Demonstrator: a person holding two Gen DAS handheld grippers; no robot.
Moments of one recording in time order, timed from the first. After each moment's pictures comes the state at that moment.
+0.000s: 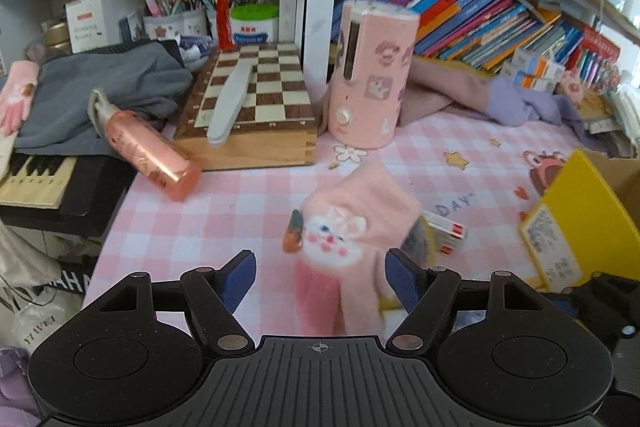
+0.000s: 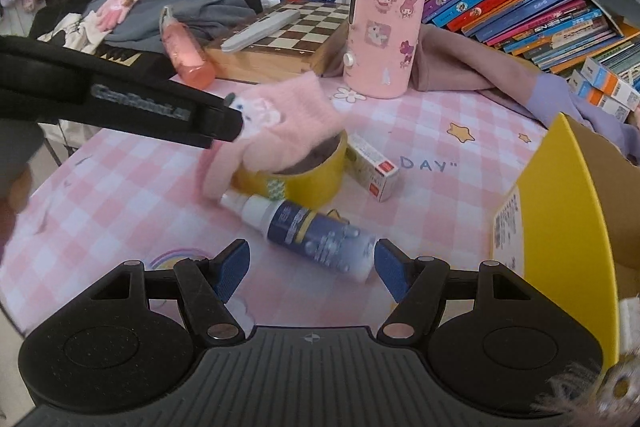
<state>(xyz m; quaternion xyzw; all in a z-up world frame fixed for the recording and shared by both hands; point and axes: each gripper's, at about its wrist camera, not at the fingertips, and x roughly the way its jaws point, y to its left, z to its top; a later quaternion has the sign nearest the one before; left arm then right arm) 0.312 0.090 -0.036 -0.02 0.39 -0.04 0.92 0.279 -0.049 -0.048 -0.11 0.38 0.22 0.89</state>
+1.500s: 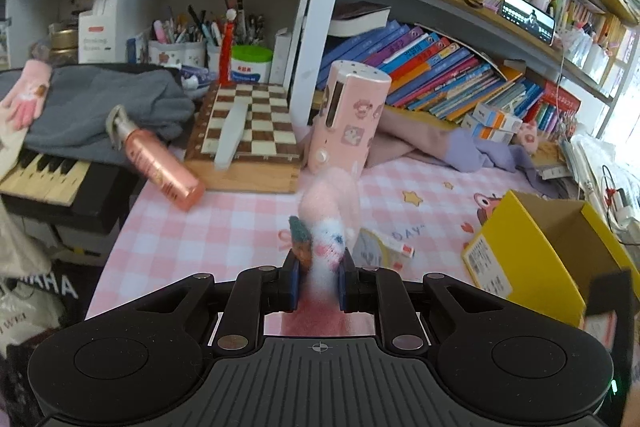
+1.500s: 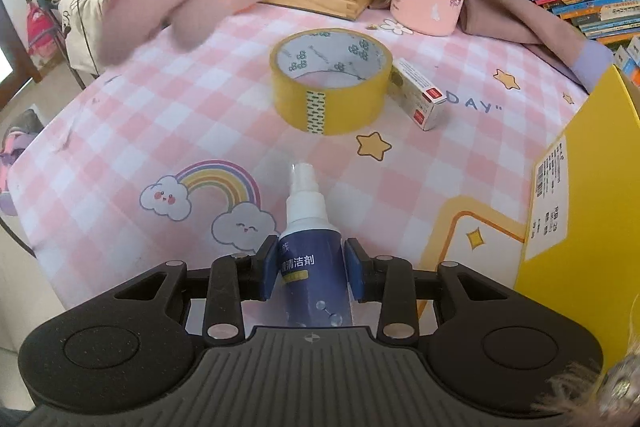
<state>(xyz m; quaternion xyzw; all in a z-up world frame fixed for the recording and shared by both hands) 0.244 0.116 0.007 -0.09 0.33 -0.07 0.94 0.265 -0.050 -0.073 -0.14 0.46 0.27 0.84</state>
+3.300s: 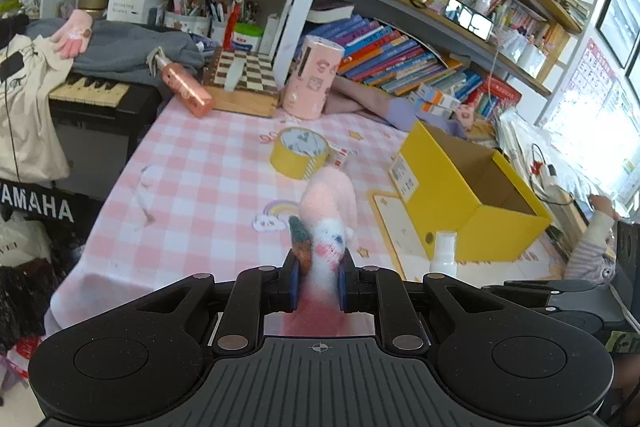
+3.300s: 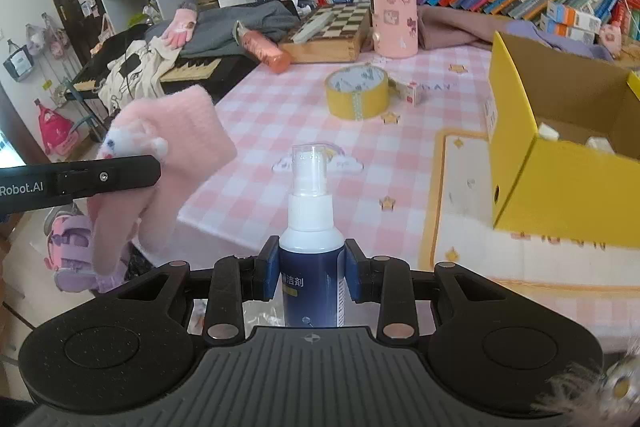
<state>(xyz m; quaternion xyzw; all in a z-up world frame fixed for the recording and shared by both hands) 0.039 0.125 0.017 -0.14 0.33 -0.11 0.93 0.073 -0.090 0.002 -0.01 0.40 0.24 0.88</state>
